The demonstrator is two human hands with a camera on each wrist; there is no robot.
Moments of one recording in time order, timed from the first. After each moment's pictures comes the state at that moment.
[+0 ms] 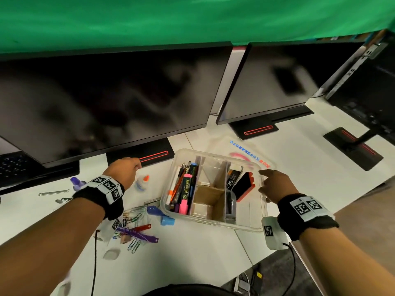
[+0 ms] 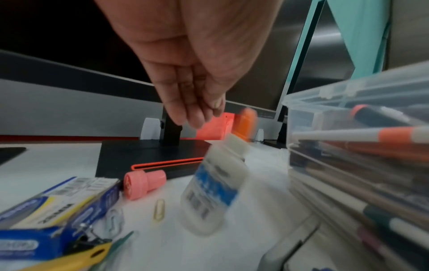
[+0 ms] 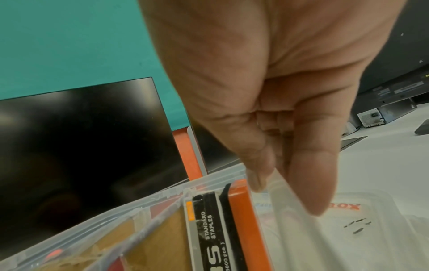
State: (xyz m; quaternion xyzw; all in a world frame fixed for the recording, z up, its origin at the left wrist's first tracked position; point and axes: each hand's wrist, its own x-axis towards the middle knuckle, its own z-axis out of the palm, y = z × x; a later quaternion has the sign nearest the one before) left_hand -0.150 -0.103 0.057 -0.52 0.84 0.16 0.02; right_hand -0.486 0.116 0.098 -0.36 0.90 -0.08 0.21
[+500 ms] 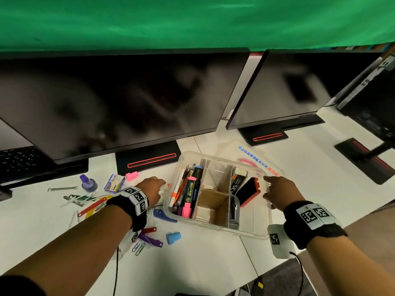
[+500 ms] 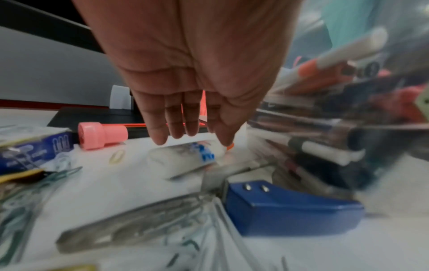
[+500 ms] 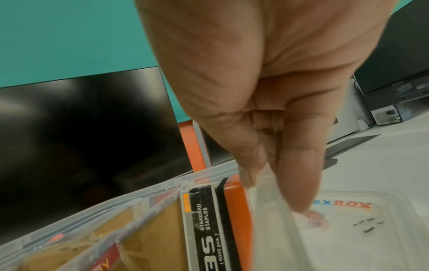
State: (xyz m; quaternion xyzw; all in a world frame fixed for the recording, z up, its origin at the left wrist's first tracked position) left_hand -0.174 -0.076 0.008 -0.45 0.86 0.22 0.14; right_hand -0.483 0.104 0.097 -0.39 0.90 -0.04 0.21
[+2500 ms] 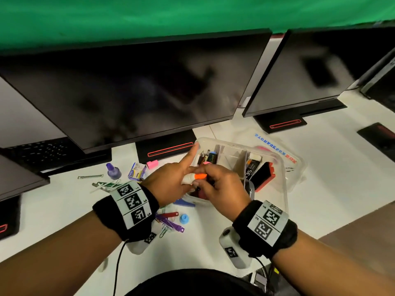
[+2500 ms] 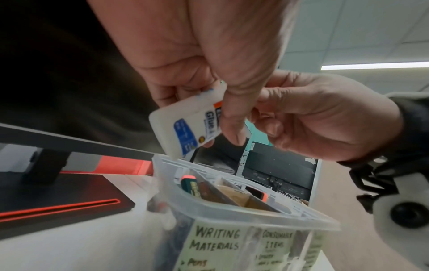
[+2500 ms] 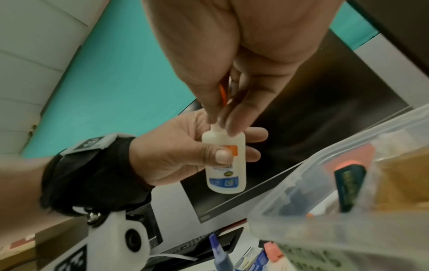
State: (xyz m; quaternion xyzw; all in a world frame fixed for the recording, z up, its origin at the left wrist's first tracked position) left_hand -0.147 -0.011 0.130 -0.36 0.87 0.32 -0.02; right_hand -0.285 0.078 0.130 -0.62 0.66 -0.36 0.23
